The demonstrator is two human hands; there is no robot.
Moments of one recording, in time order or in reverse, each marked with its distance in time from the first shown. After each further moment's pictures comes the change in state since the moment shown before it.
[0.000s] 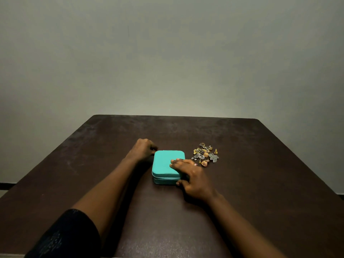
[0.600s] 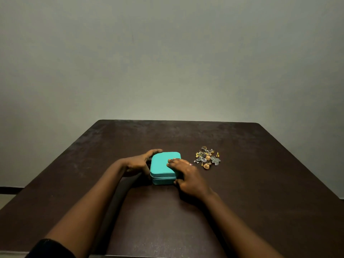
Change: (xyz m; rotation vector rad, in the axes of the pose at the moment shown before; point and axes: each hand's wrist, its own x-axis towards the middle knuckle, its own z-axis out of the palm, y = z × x) left_hand -0.040 -0.007 -0.027 -0.811 -0.621 -0.147; right_hand 0.017 -0.021 0.005 -0.034 -0.059 0.073
